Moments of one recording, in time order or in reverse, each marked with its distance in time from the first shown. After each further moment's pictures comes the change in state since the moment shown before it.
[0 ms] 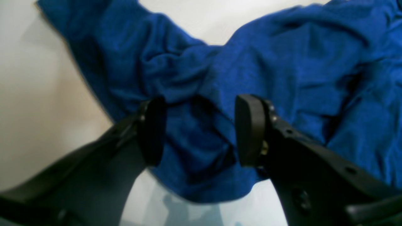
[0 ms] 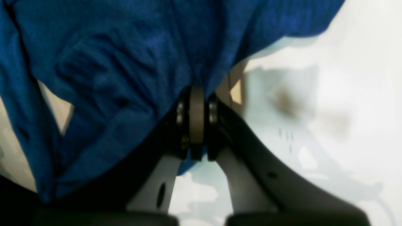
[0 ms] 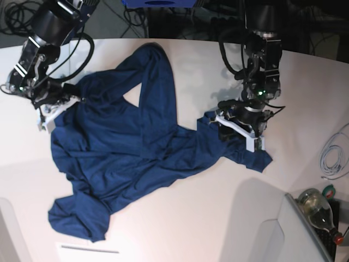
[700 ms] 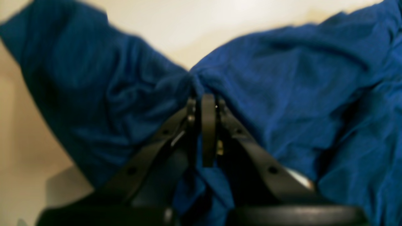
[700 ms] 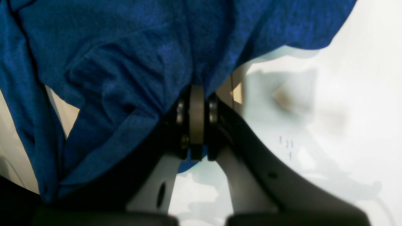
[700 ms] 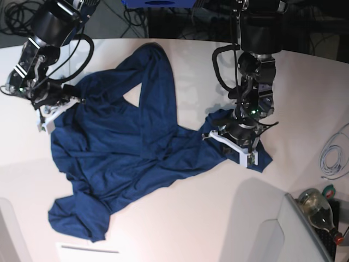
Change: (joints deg) left arm -7.9 1.2 0.1 -8.3 -0.1 0.0 -0.1; right arm 0.1 0.0 0.0 0.0 0.0 0.0 0.2
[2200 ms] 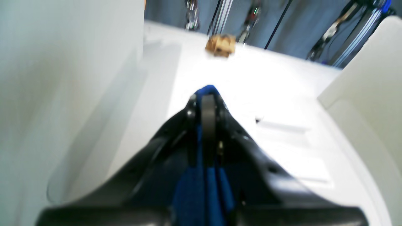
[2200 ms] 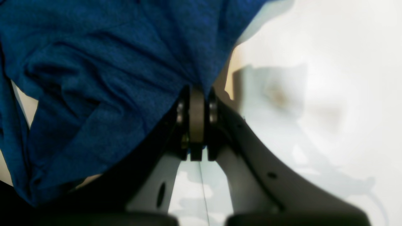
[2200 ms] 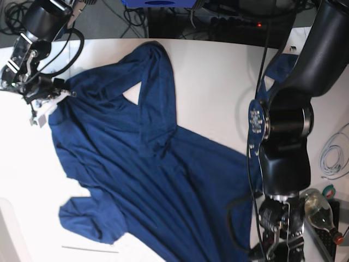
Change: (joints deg) left arm -44.9 -0.1 0.4 -7.4 0.9 3.1 0.9; right arm -2.2 3.2 -0.2 0.3 0.1 0.0 -0.9
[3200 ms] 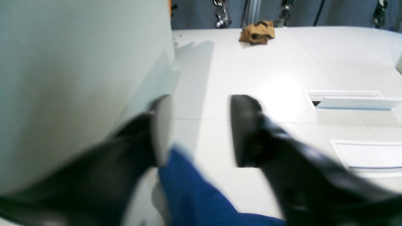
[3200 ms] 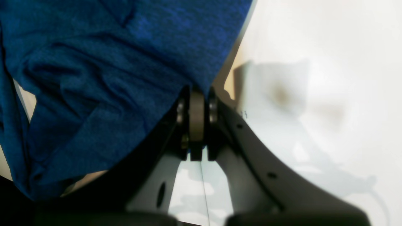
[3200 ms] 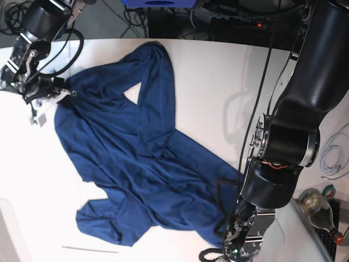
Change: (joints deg) left arm -7.1 0.5 20.9 -37.7 -1.1 12.7 -33.0; right arm -0.1 0.2 0.0 0.0 0.3 0.0 -0.9
